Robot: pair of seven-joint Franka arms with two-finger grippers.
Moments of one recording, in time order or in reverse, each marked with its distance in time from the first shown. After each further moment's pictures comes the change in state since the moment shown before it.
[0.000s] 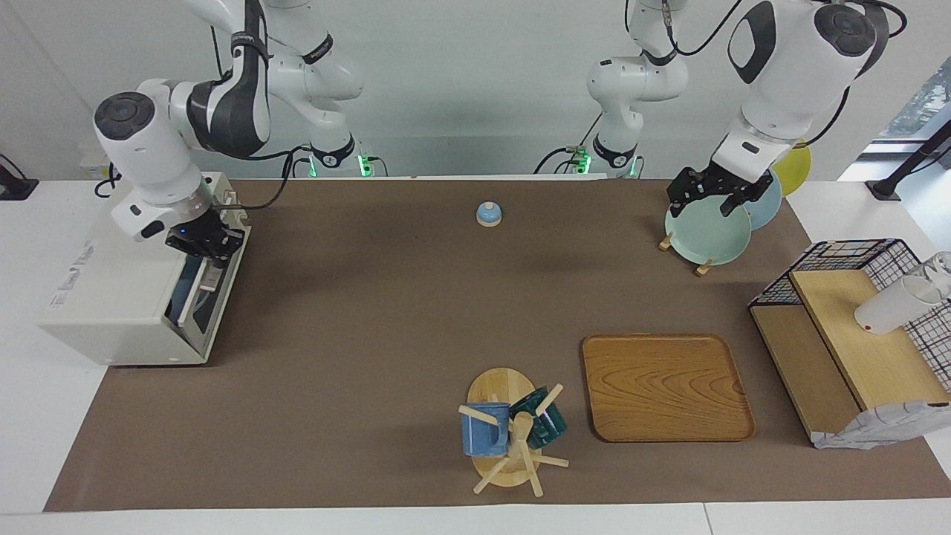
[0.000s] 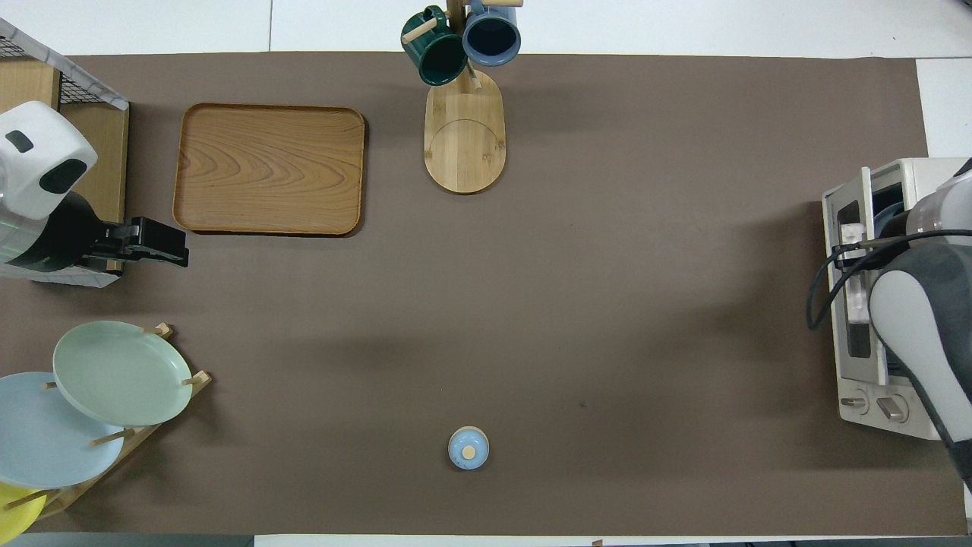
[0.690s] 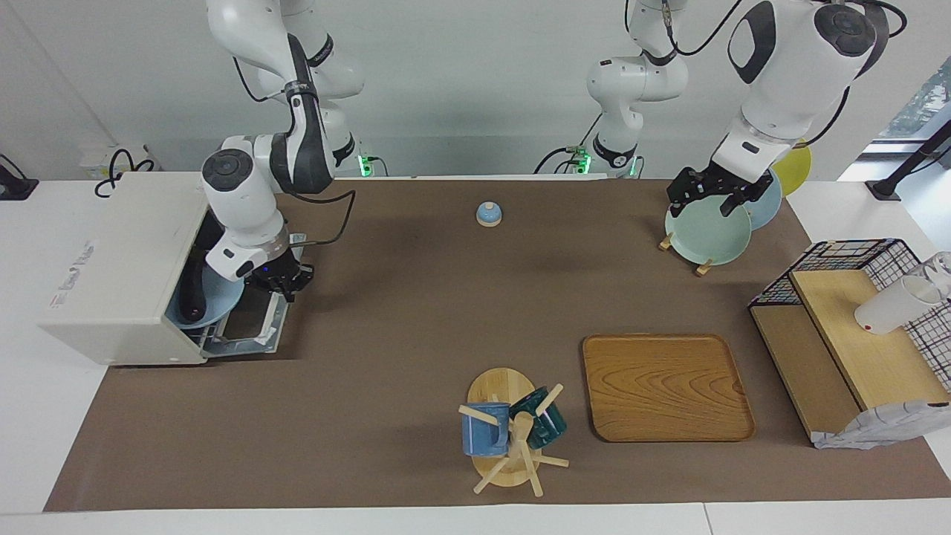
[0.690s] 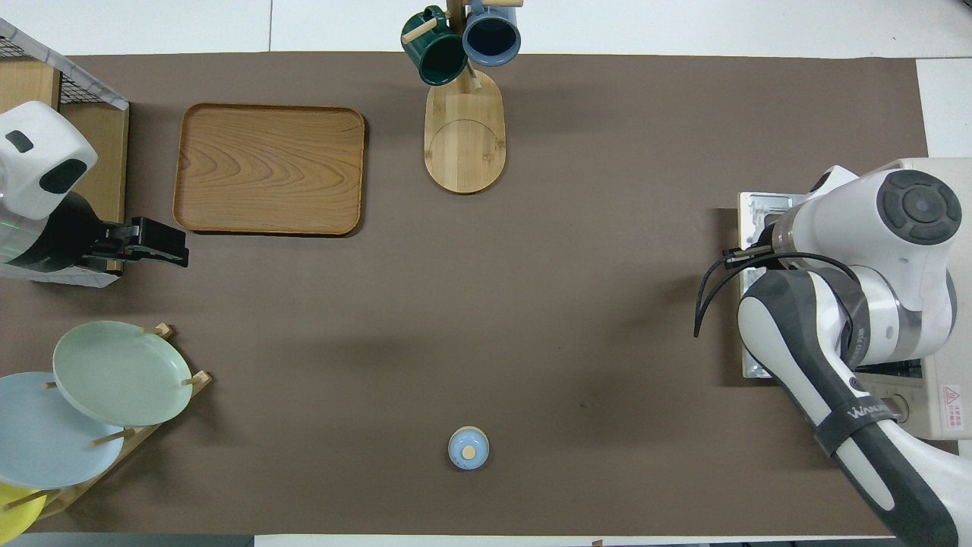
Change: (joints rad) left arm 0.000 0.000 0.000 0.000 0.000 0.000 0.000; right arm 0.138 0.117 0.004 -0.113 0.028 0.272 0.081
